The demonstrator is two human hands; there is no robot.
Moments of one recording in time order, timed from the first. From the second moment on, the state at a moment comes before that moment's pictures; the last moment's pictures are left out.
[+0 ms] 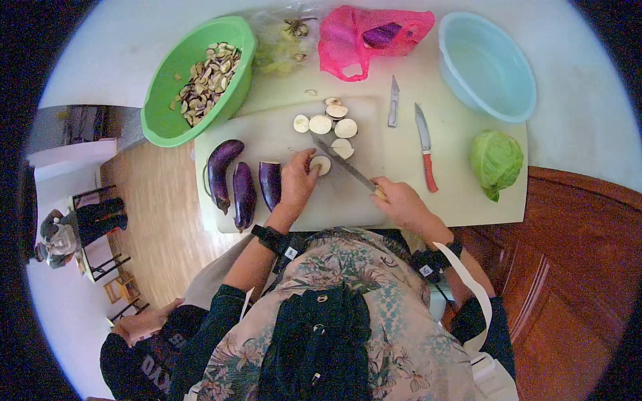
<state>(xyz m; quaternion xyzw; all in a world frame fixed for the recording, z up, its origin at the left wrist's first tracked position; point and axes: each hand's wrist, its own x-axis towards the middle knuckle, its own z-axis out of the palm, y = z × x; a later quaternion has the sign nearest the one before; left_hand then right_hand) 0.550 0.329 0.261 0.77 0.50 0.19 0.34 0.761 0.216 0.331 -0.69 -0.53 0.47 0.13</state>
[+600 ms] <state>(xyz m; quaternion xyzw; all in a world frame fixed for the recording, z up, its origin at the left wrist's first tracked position) 0.523 0.311 0.262 0.93 0.29 0.14 0.16 0.744 0.209 0.332 -0.65 -0.63 0.41 0.10</state>
